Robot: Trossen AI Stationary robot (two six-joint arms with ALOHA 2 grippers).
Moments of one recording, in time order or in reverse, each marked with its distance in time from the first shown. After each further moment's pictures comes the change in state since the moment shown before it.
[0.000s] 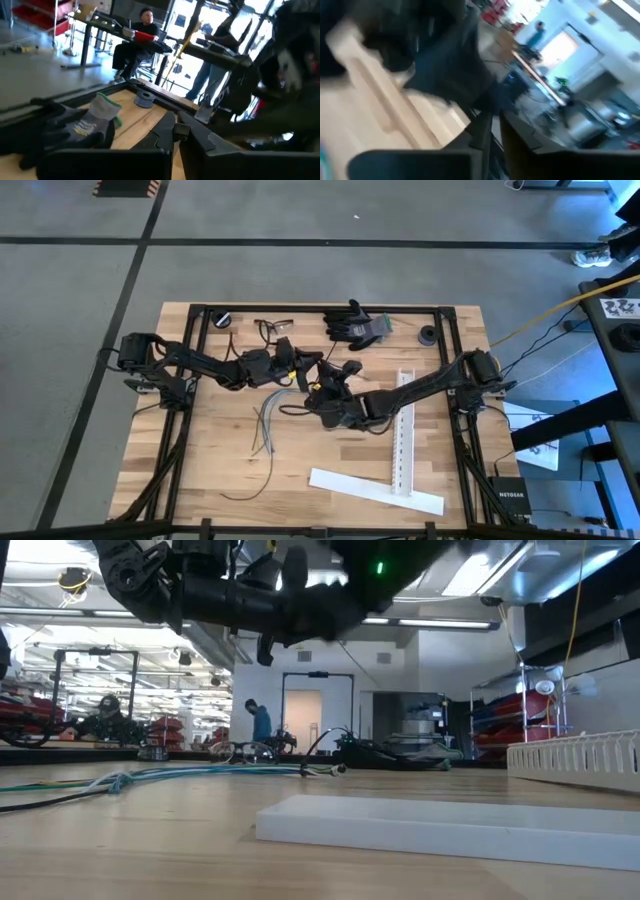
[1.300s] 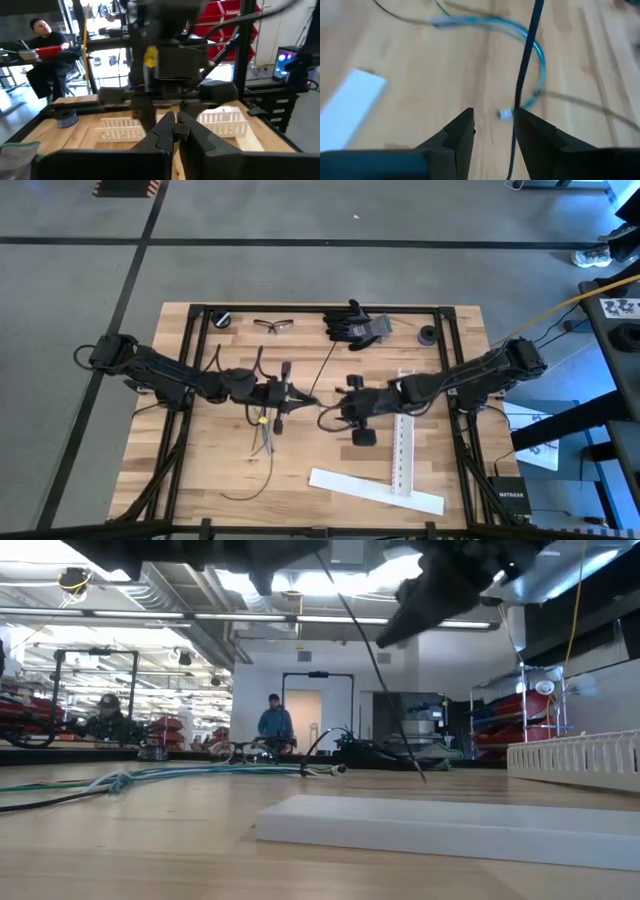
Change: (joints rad) left arm -0.236 -0.224 -0.001 -0.266 0.219 0.403; right arm -0.028 -0.370 -0.248 -0.361 -1.110 0.137
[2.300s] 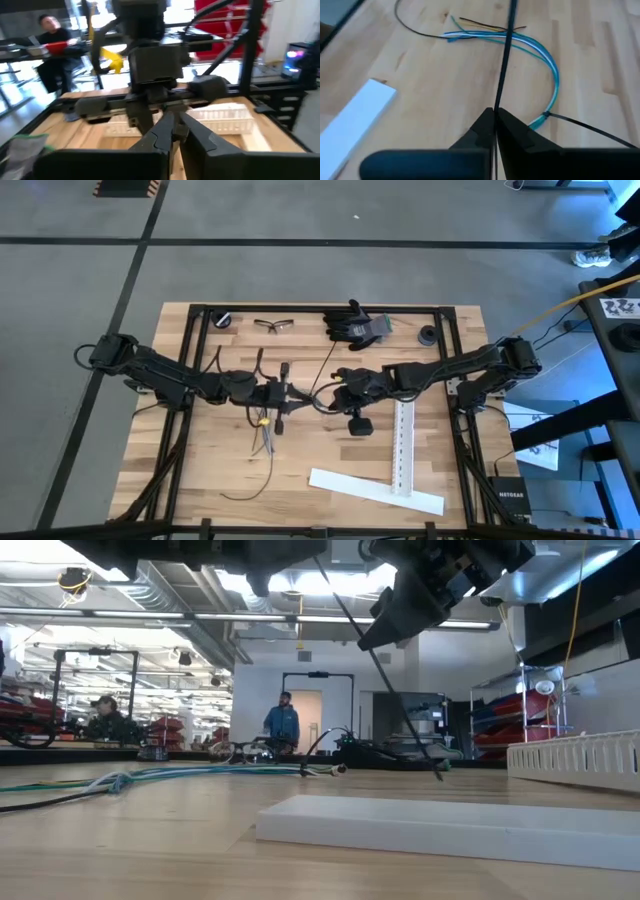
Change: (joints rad) left arm -0.015 0.000 0.000 -0.018 -0.059 -0.004; right arm -0.132 0.033 0.001 0.088 -0.244 -0.098
